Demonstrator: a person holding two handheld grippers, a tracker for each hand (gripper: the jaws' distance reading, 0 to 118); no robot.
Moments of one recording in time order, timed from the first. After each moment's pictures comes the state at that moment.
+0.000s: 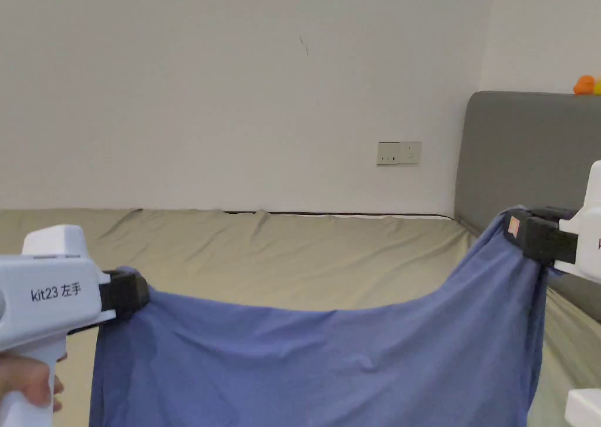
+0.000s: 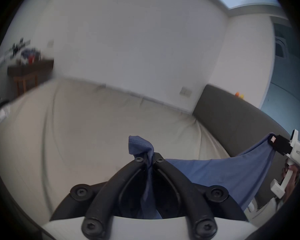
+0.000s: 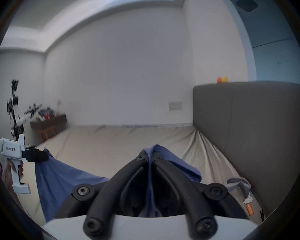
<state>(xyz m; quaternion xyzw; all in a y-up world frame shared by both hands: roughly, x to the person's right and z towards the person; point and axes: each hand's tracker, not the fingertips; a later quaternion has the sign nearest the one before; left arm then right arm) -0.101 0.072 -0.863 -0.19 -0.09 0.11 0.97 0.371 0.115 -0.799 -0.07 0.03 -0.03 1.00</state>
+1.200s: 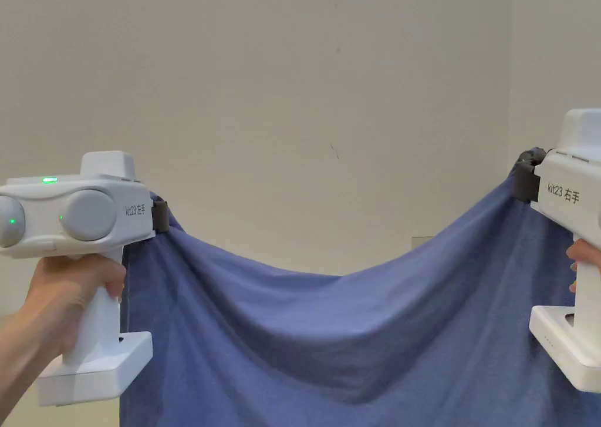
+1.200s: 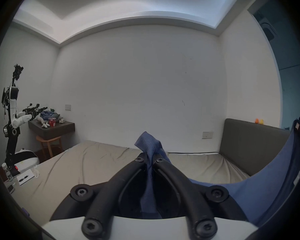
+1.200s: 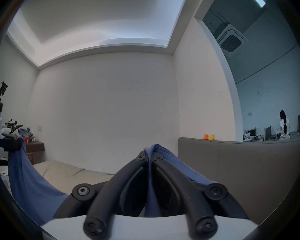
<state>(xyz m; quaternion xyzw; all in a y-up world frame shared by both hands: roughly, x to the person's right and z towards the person) -0.105 0.202 -0.940 -0.02 0.03 0.02 1.00 0.330 0.215 -0.891 0.13 -0.08 0.03 0.99</state>
